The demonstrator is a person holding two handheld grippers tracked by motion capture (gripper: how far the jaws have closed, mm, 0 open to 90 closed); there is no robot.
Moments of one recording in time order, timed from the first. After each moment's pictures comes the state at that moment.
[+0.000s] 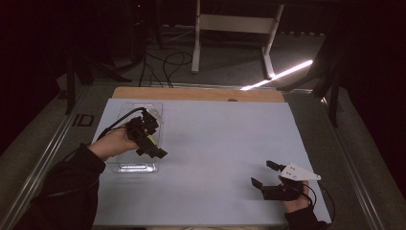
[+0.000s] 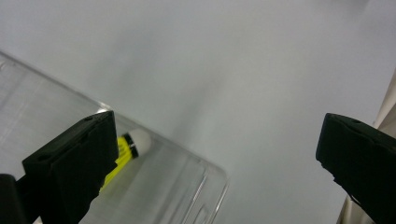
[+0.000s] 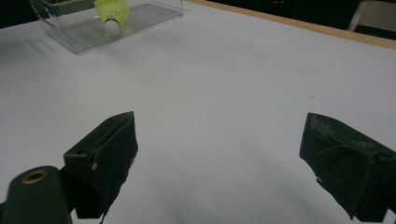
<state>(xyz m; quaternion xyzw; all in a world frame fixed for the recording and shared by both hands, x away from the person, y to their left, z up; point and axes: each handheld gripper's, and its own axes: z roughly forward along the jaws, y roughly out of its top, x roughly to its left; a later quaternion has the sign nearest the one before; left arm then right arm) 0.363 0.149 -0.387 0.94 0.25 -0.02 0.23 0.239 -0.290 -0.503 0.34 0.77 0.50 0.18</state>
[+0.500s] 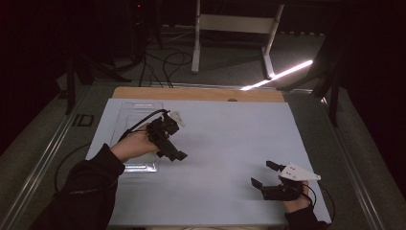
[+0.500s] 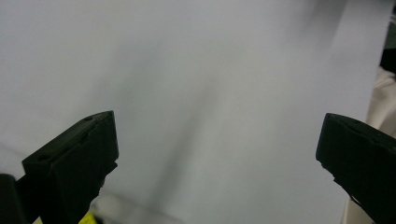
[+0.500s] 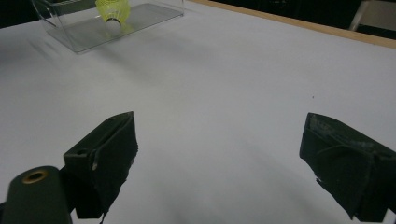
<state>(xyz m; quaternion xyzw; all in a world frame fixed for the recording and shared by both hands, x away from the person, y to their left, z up) 0.354 0.098 -0.386 0.95 0.20 0.00 0.26 0.239 -0.290 -0.503 0.34 0.77 0.50 0.18</state>
